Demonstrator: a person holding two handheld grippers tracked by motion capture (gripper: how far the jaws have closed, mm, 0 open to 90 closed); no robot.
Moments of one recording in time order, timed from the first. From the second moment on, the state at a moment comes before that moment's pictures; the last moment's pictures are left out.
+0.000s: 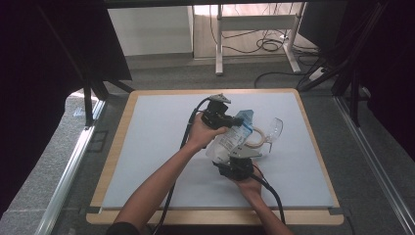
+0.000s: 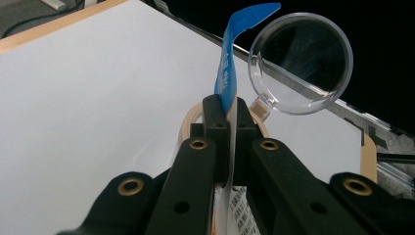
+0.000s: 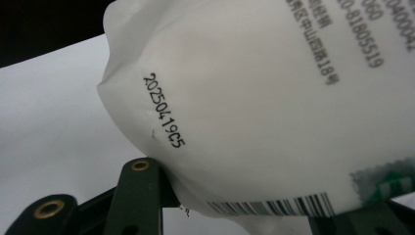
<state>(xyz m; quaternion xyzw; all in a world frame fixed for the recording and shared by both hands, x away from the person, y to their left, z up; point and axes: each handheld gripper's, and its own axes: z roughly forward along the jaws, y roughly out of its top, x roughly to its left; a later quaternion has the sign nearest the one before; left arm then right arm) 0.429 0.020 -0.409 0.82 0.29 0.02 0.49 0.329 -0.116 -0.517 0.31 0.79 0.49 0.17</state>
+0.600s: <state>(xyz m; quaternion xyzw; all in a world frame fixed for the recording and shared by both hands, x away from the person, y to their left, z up) 0.428 0.021 -0.406 0.83 0.29 0.03 0.48 0.329 -0.119 -0.515 0.29 0.79 0.51 0.15</state>
